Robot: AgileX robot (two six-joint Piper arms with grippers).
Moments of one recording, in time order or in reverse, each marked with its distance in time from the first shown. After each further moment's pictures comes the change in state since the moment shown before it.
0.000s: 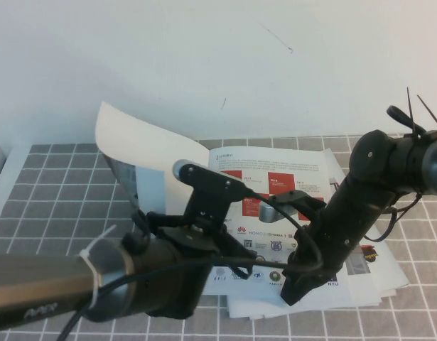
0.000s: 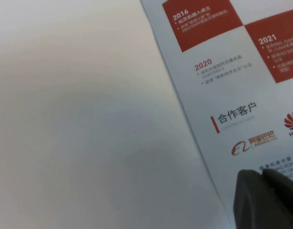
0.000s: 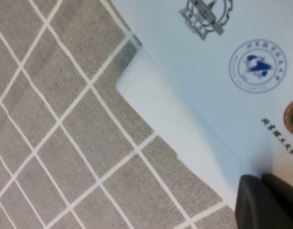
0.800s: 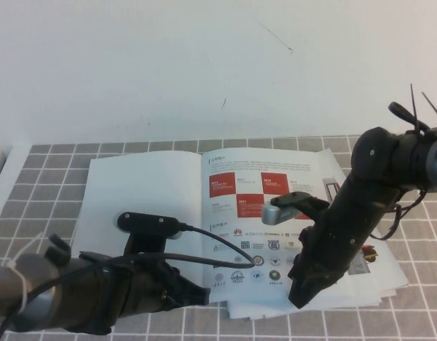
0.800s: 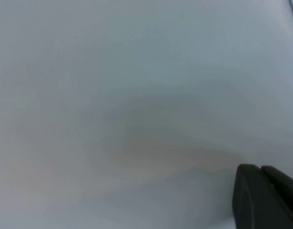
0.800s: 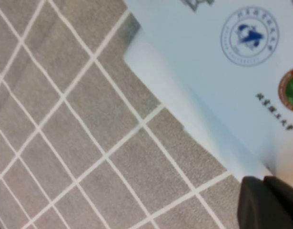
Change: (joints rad) right arm 0.004 -0.022 0.000 -0.037 0.045 0.040; left arm 0.209 -0.025 0.260 0.038 0.394 -0.158
